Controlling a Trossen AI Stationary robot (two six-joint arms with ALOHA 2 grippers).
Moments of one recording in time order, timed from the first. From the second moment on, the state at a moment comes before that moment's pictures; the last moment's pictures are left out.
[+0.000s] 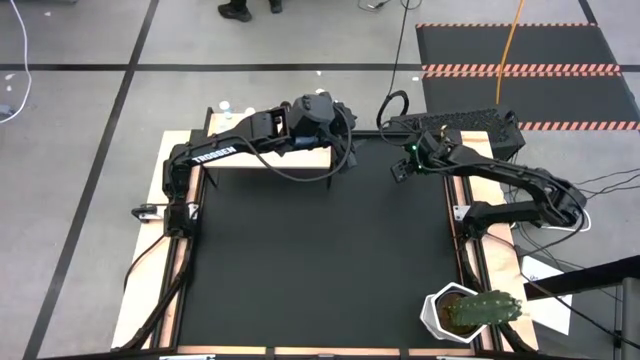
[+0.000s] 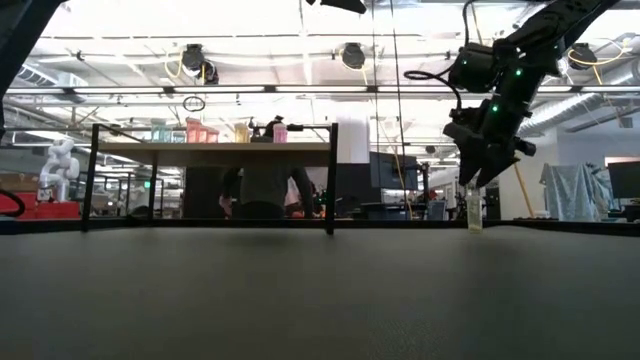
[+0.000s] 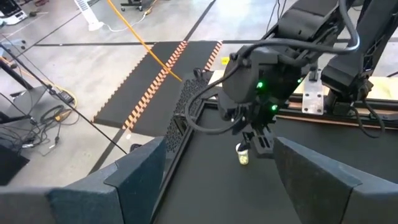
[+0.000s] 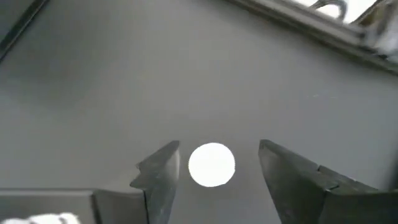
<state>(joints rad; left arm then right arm) 0.18 1.93 2.23 -0.73 -0.25 0.14 -0.69 1.17 0.66 -0.51 0.18 0.35</state>
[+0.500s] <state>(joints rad) 0.19 1.93 2.23 -0.73 -0.25 0.11 -0.69 1.27 0.66 -0.50 0.15 0.32</state>
